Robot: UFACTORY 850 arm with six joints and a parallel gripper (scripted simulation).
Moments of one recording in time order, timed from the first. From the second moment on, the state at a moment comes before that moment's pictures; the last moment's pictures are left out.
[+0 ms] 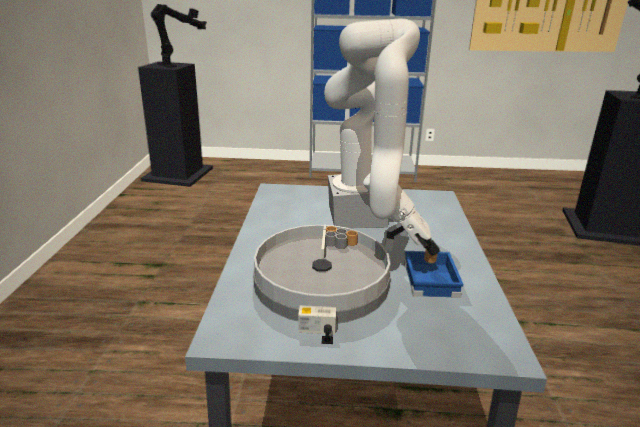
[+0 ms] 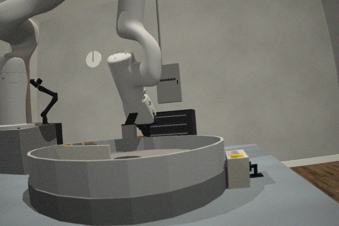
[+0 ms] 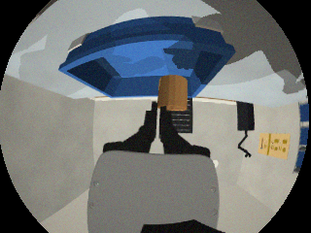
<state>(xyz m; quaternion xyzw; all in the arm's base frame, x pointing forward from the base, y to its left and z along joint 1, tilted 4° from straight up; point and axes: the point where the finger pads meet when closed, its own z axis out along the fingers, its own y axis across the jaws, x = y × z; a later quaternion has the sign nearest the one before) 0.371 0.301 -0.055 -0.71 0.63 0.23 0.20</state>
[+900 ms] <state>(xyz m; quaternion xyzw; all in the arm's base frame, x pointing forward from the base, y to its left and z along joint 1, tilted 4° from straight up) 0.374 0.302 -0.054 -0.71 0.63 0.23 0.21</state>
